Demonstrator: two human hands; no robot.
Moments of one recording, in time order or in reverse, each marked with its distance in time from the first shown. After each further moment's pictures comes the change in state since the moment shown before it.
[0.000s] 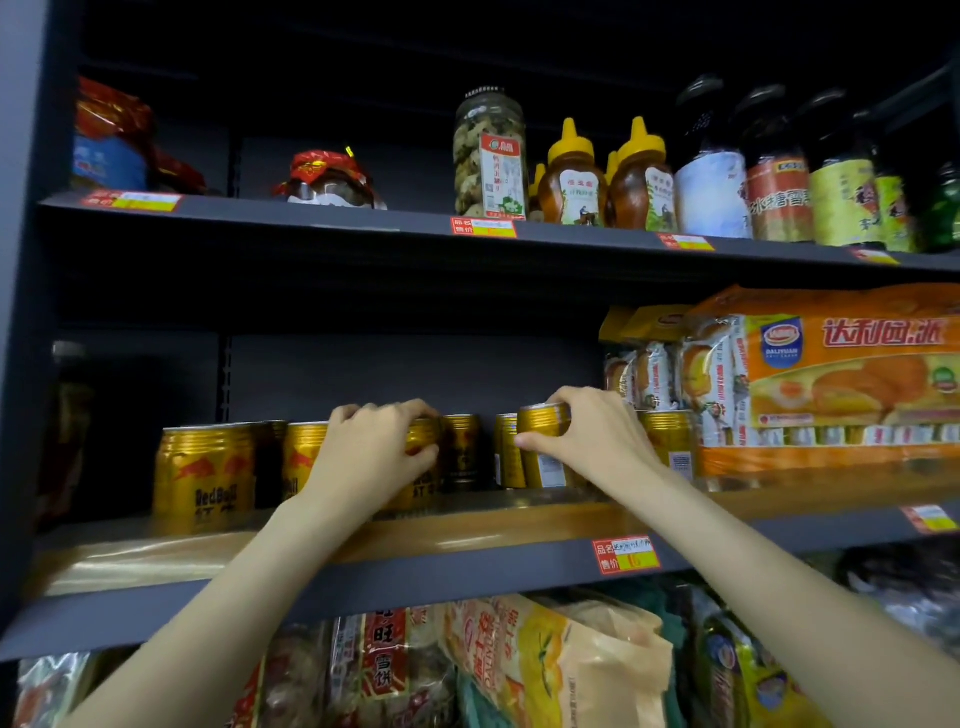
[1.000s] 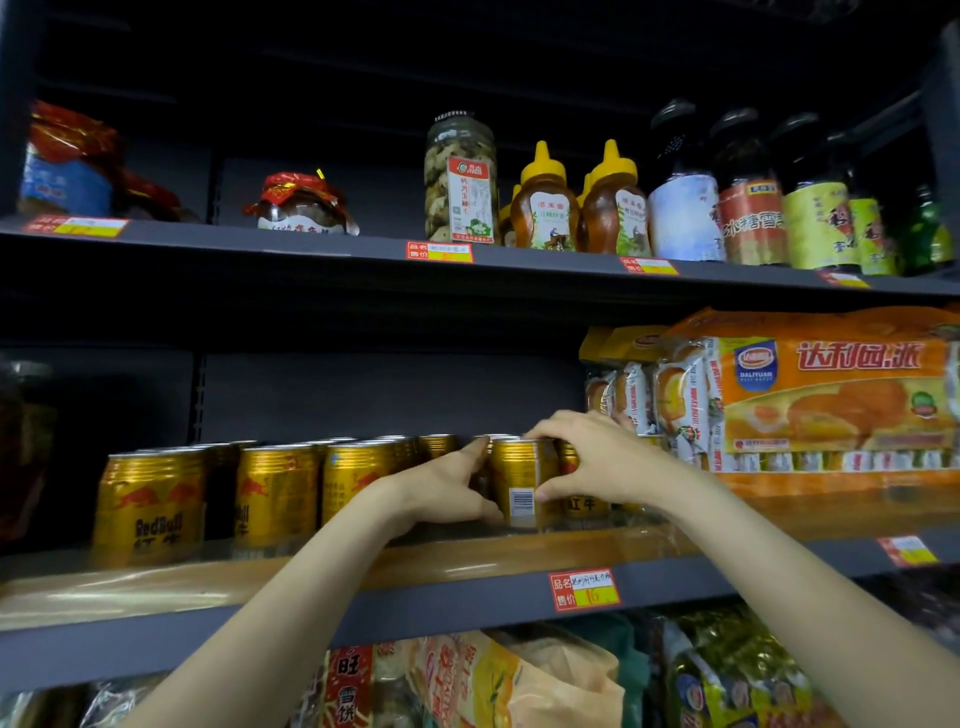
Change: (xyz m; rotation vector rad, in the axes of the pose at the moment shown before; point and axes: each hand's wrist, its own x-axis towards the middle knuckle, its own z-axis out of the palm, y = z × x) left_hand 0.033 0.069 0.017 -0.563 -0.702 -0.123; right_hand 0.012 0.039 -0.029 -0.104 -0.370 -0.240
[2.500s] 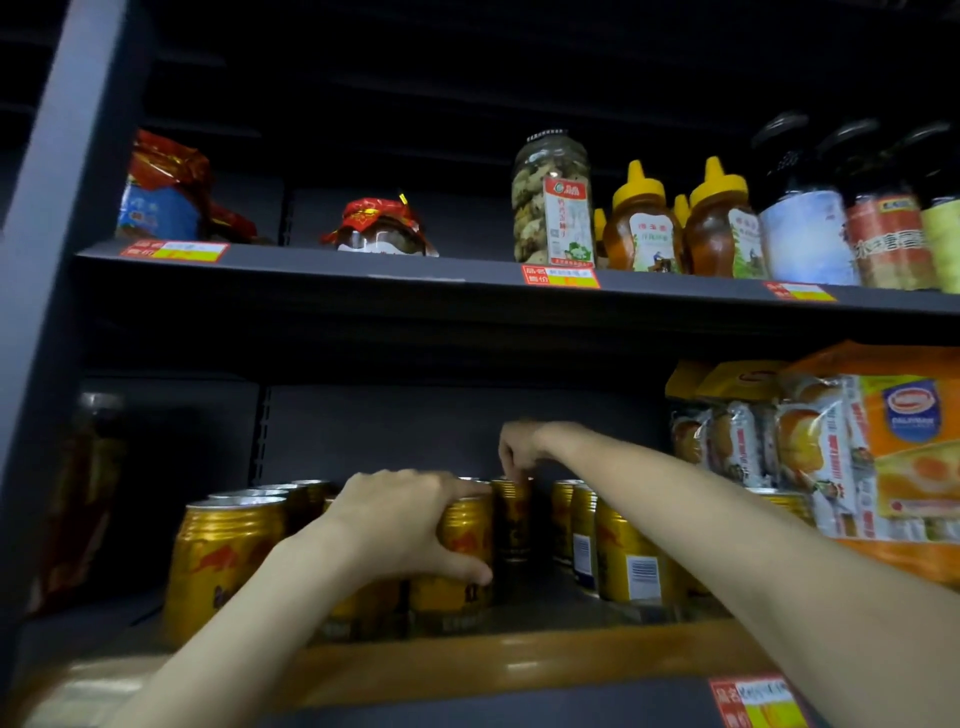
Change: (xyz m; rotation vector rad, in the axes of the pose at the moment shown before) left_hand -0.031 -0.075 -0.070 0.744 0.256 0.103; right_hand 0.210 -0.052 0.052 -0.127 -0.341 0.030
